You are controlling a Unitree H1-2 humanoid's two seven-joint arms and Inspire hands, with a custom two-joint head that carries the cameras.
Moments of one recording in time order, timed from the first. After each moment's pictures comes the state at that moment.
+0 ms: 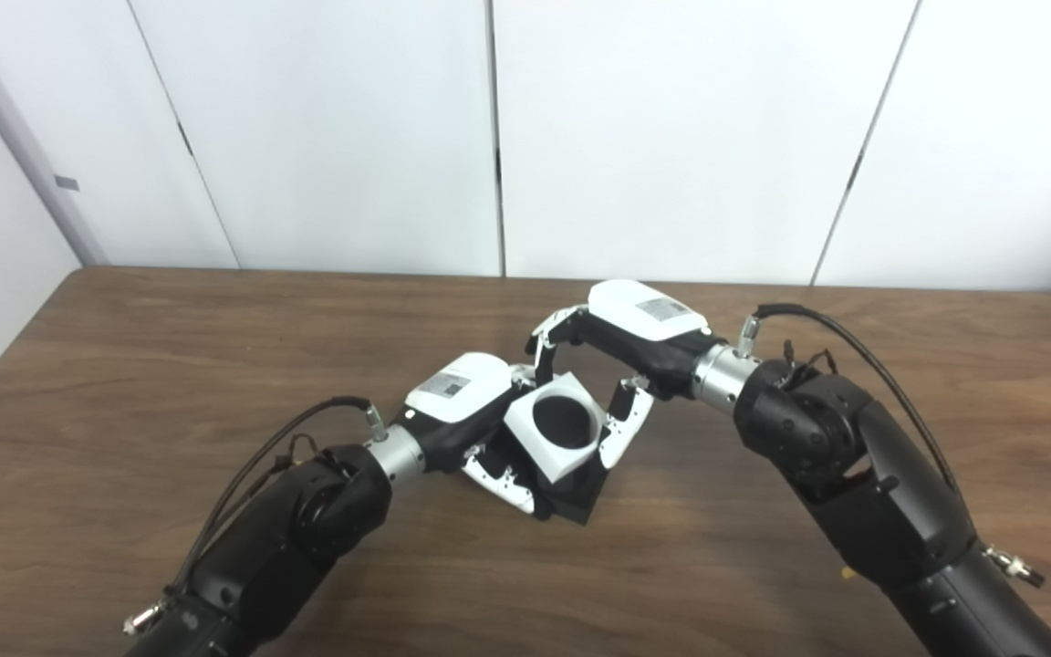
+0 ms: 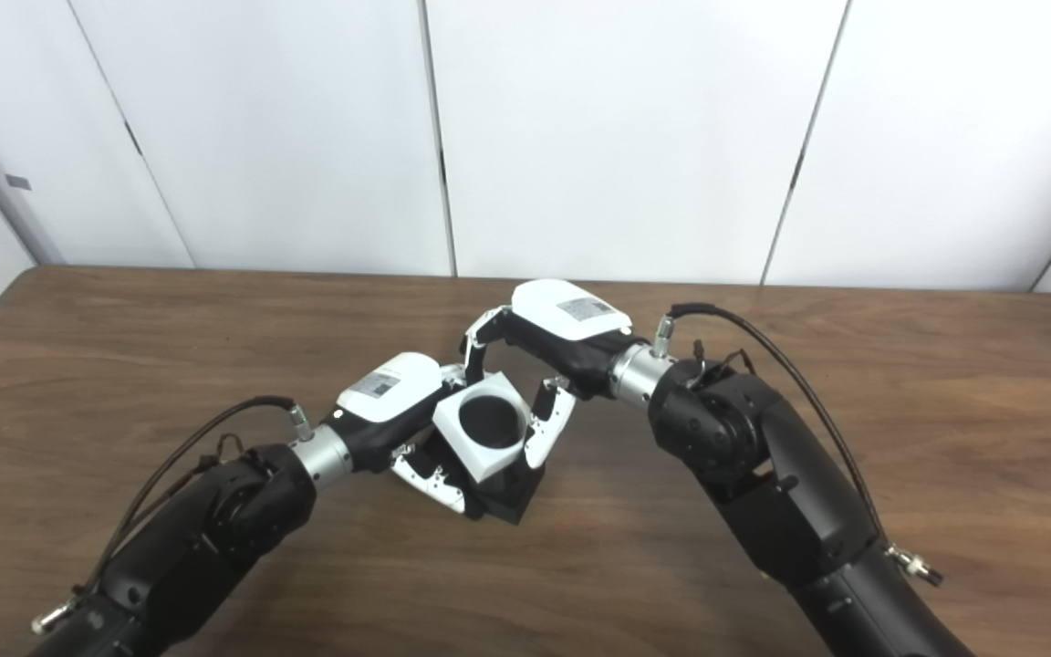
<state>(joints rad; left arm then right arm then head) -0.45 0.36 -0.51 0.28 0.61 -0.28 -0.16 -0.58 -0.28 0.44 0.01 -0.64 0.00 0.47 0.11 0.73</state>
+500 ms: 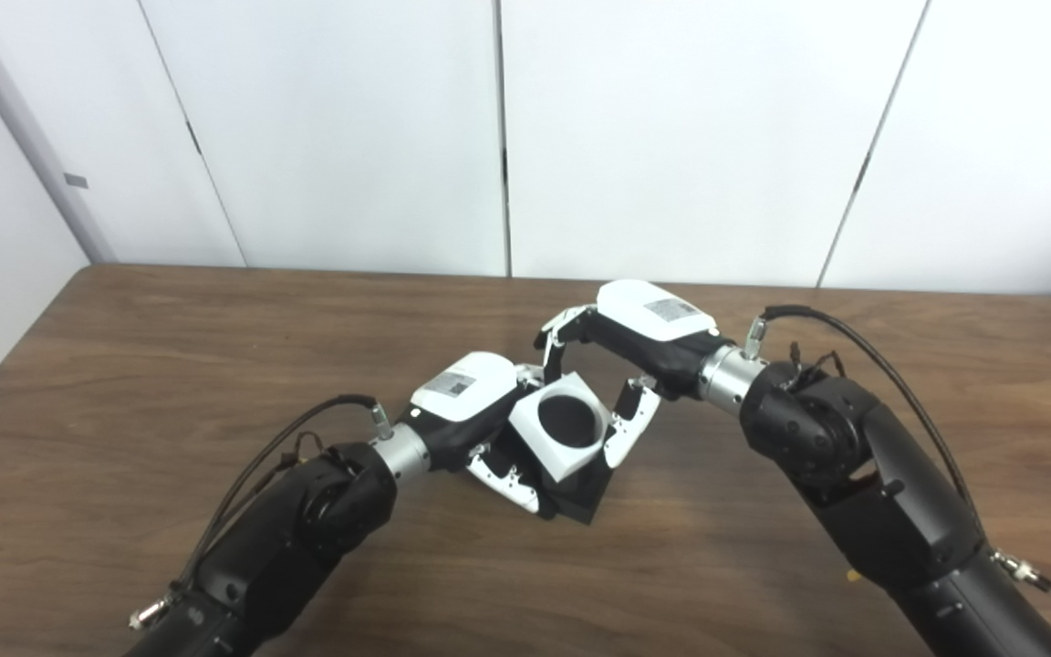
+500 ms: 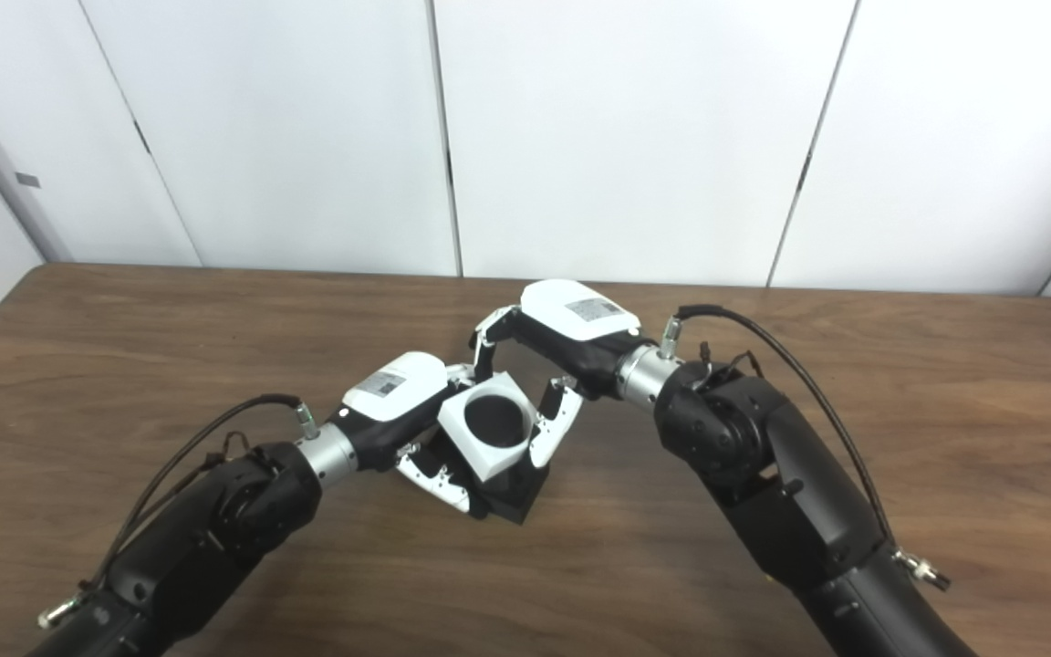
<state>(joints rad) -0.45 0.37 -0.52 0.28 0.61 -0.28 -0.16 -0.58 -0.29 0.45 0.00 -0.65 0.03 0.47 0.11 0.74</state>
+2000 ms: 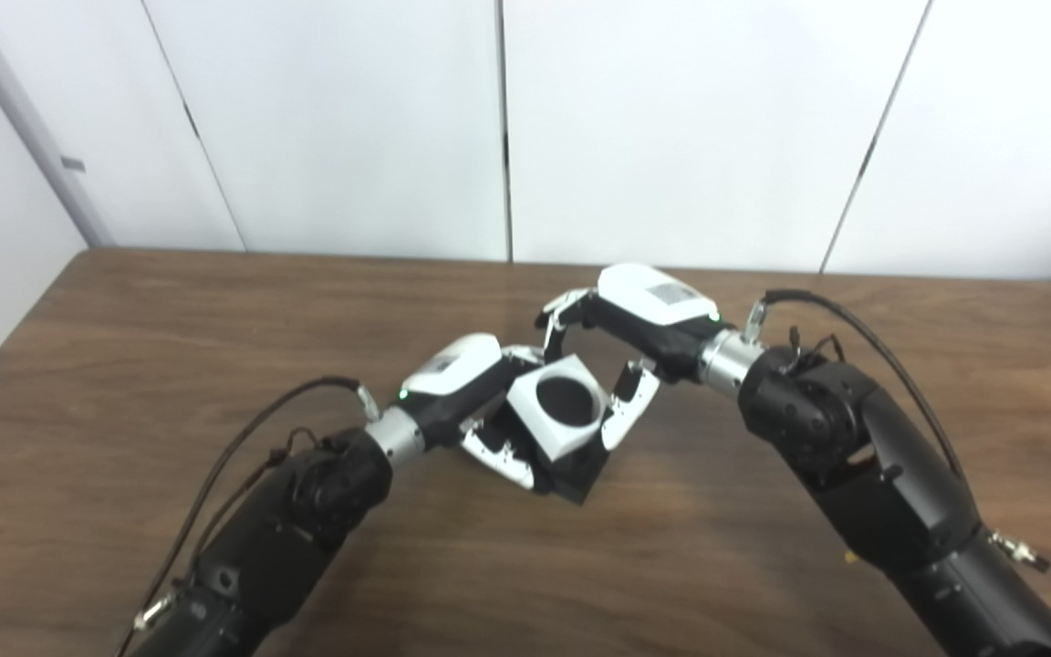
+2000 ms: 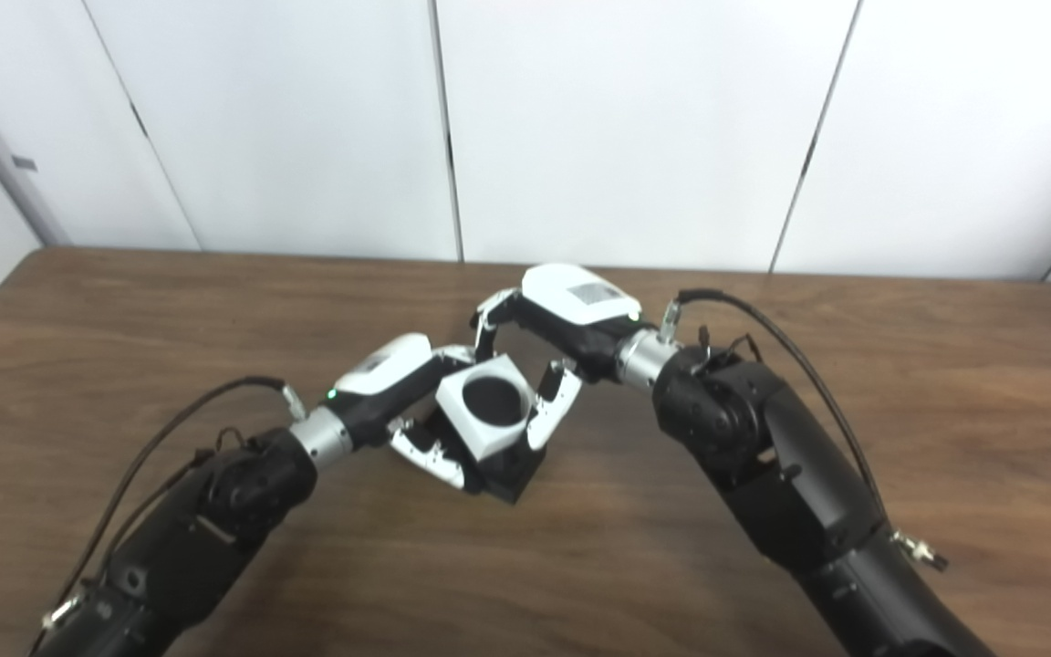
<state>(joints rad) -0.42 0.34 -0.42 0.26 0.43 -0.20 -0.25 -0.59 -0.29 0.46 -0.01 -0.65 0.07 0.47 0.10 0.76</state>
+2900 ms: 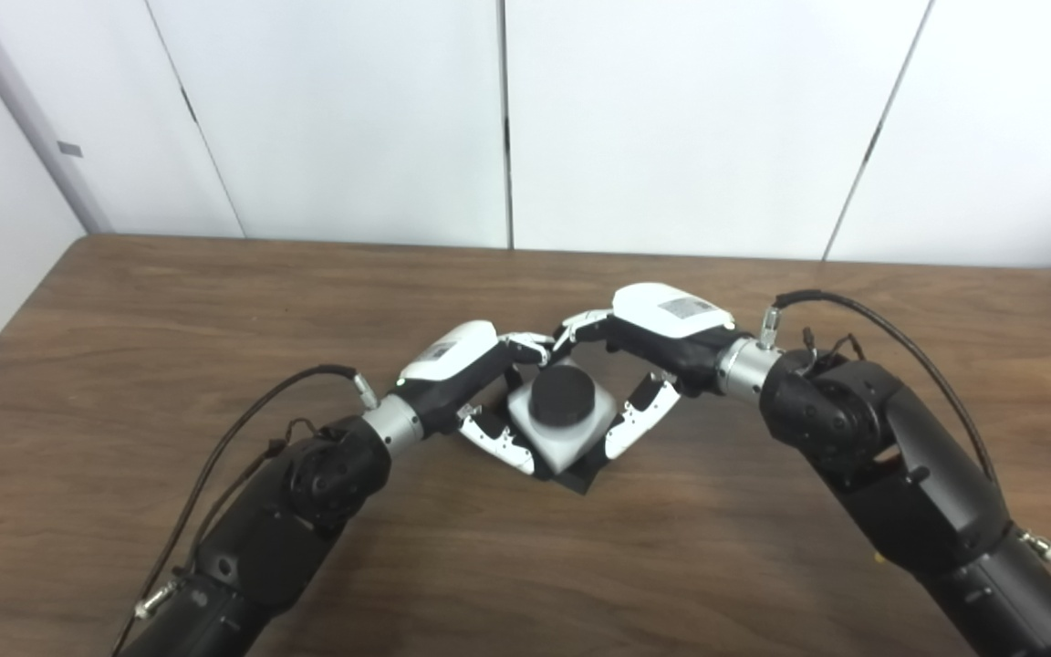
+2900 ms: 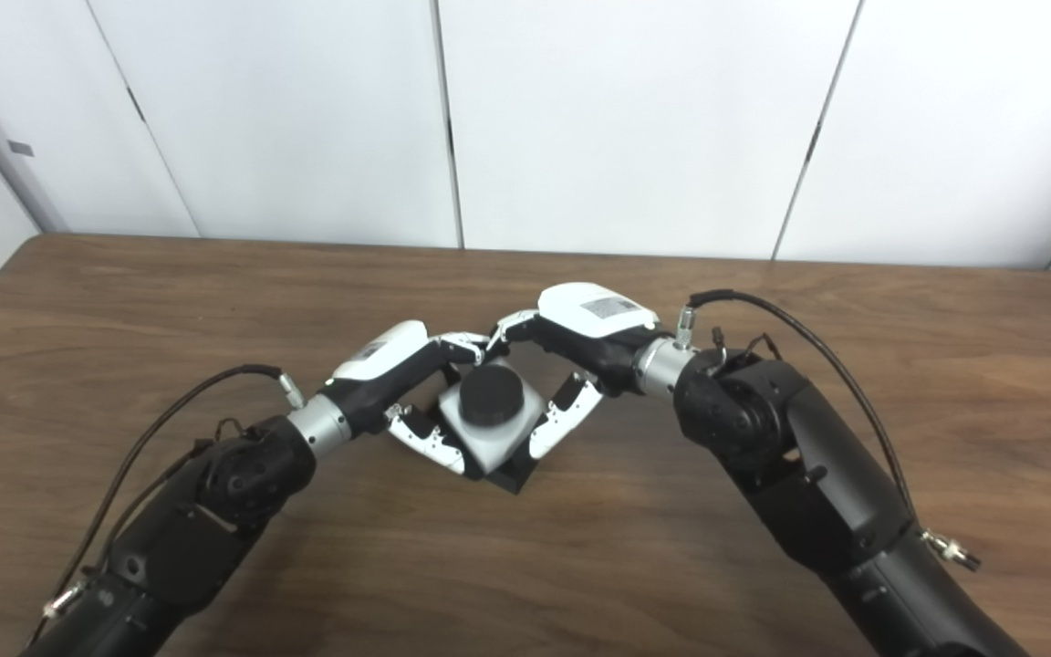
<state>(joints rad) -0.42 0.34 -0.42 0.27 0.41 -0.21 -0.25 -0.57 -0.34 0.47 -0.06 -0.65 0.08 0.57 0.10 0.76</state>
